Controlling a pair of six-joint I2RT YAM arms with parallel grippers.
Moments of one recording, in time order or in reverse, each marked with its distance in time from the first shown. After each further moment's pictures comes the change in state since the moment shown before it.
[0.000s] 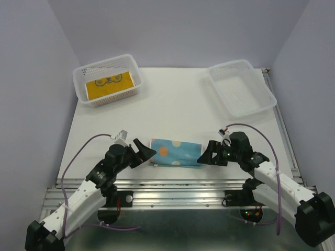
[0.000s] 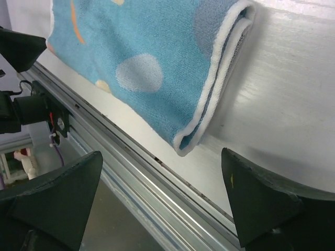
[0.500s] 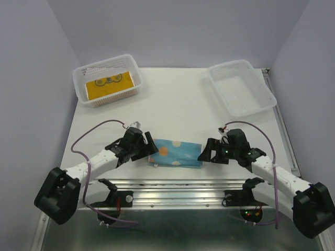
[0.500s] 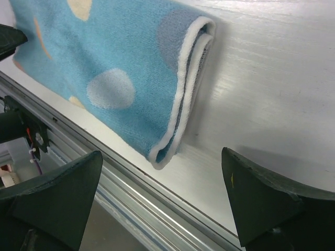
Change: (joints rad) left arm -0.020 0.608 0.288 -0.040 -0.127 0.161; right arm 0.000 0.081 0.055 -0.037 0.090 -0.031
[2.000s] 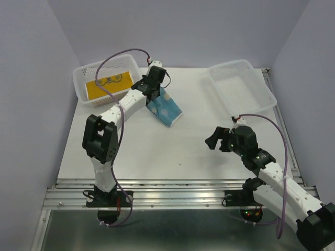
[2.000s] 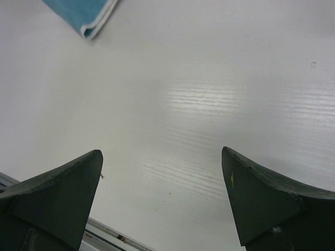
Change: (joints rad) left arm 0.017 0.741 1.086 -0.237 -0.531 0.611; right arm 0.000 -0.182 0.061 0.027 0.414 -0.065
